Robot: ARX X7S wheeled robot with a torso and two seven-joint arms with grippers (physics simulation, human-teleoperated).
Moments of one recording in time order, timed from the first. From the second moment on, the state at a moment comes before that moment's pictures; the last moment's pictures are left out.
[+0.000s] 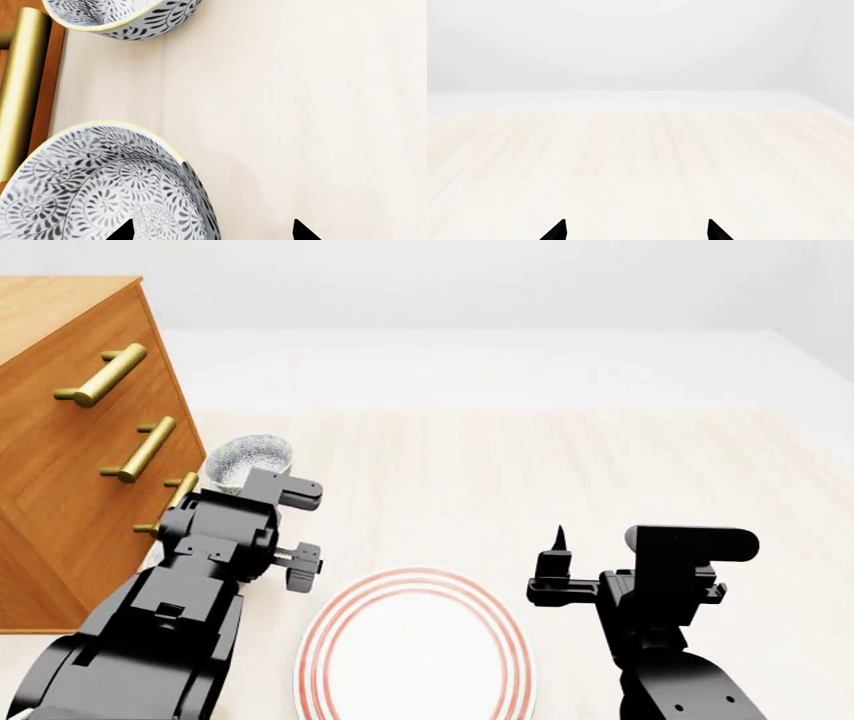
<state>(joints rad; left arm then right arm) -1.25 -0.08 0.33 -1.26 -0.06 -0.96 -0.05 0.27 0.21 -0.03 -0.43 0.29 0.81 0.21</state>
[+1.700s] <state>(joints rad) -0.83 -0.44 1.00 0.66 0.13 -1.47 0.36 0.28 0.23 -0.03 -0.41 0.33 0.78 0.24</state>
